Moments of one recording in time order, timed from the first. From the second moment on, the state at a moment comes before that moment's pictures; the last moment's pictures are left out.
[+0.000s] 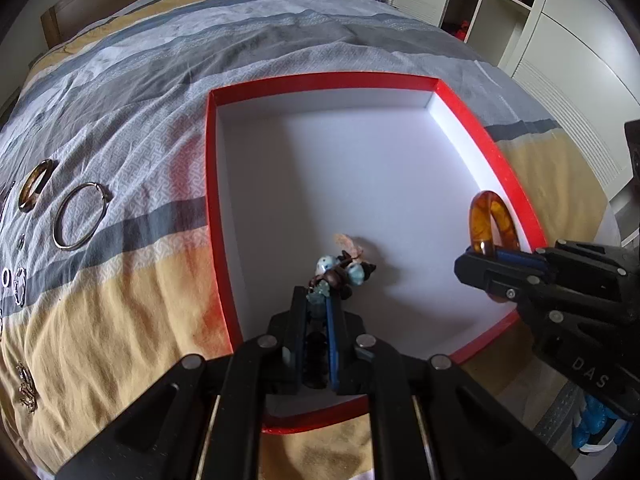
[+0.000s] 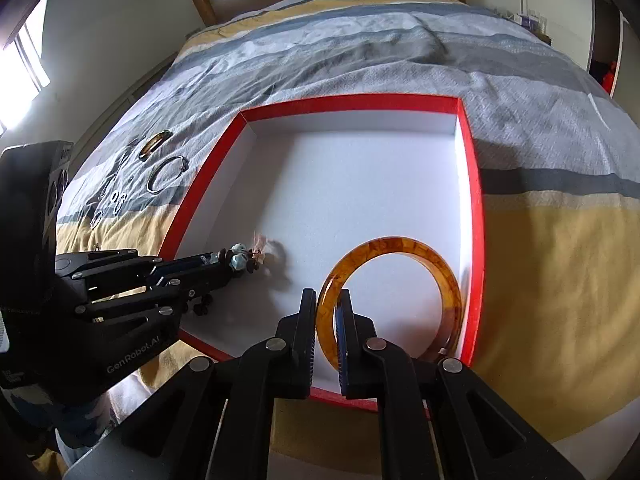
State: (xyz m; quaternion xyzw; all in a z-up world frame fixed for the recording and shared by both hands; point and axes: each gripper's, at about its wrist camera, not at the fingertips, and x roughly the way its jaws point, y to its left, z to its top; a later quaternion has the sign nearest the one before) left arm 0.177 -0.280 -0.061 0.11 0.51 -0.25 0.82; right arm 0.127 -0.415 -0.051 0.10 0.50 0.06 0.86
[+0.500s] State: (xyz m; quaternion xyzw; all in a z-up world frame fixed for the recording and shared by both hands) left arm 0.167 -0.281 -0.042 0.10 0.50 -0.26 0.82; right arm 0.112 -0.421 -0.038 0.10 0.49 0.03 0.87
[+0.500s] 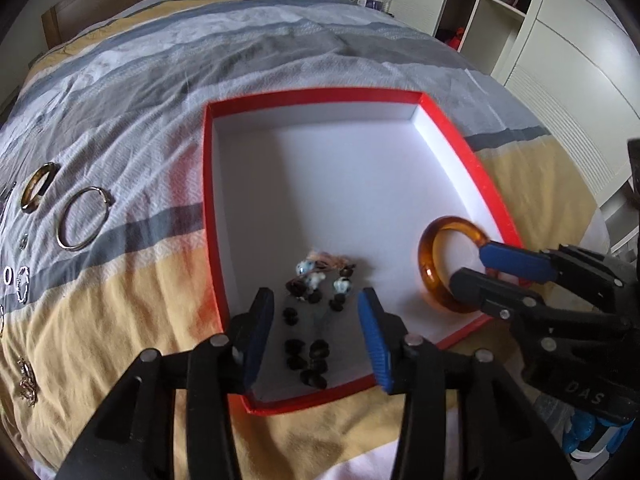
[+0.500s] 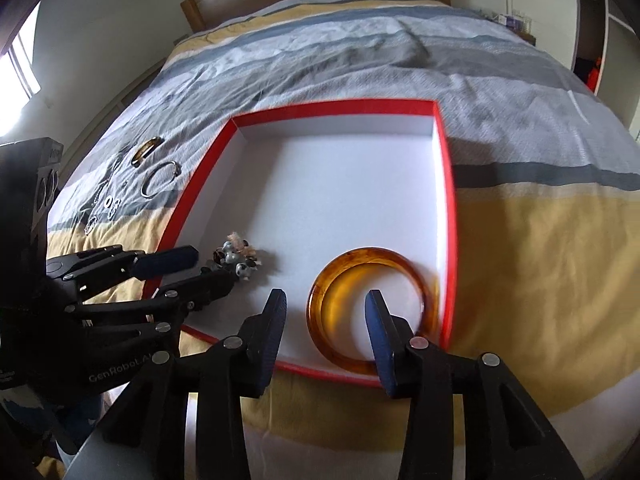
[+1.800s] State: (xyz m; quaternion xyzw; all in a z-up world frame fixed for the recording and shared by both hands) left arm 0.004 -0.051 0.121 0.06 0.37 -0.10 0.92; right arm -0.048 -0.304 0.130 0.03 0.41 -0.02 0.91
